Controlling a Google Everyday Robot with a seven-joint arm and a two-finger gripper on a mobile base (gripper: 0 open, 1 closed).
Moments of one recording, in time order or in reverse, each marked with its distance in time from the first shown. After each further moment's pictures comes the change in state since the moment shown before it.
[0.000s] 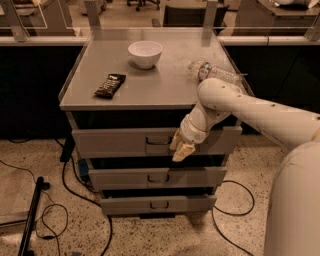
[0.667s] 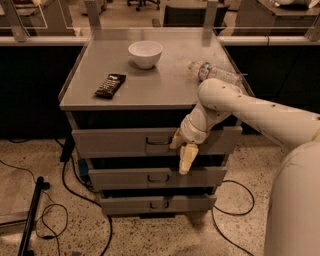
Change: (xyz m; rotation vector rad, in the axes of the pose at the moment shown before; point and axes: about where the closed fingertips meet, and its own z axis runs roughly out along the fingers) arm 0.000 0.000 0.000 0.000 0.000 0.000
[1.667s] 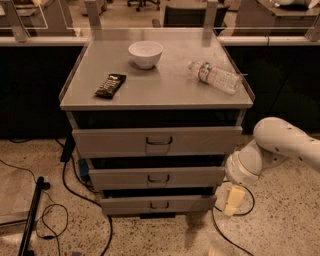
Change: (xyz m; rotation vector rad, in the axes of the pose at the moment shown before) arm 0.098 0.147 -0.022 0.004 -0.022 0.178
